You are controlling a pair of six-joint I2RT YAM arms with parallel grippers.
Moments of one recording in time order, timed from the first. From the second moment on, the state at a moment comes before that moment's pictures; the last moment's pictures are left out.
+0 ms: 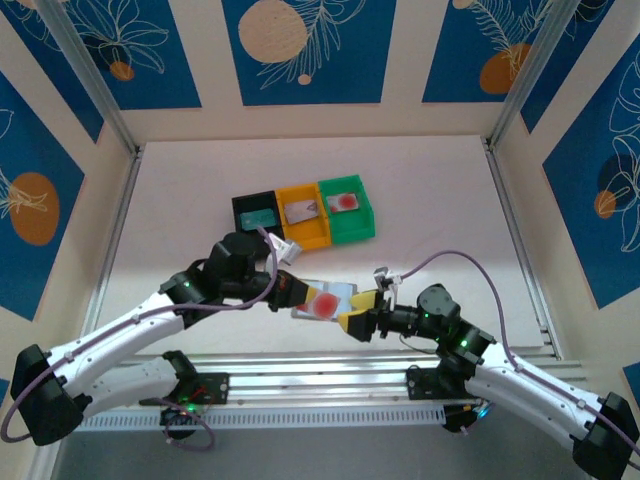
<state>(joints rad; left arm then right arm) -0.84 0.98 0.75 -0.26 0.58 -0.57 0.83 0.46 0.16 0.14 -0.44 0.70</state>
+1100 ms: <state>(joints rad) -0.94 0.92 0.55 0.14 0.50 -0.86 0.90 0.46 0.15 0.28 -0.48 0.69</state>
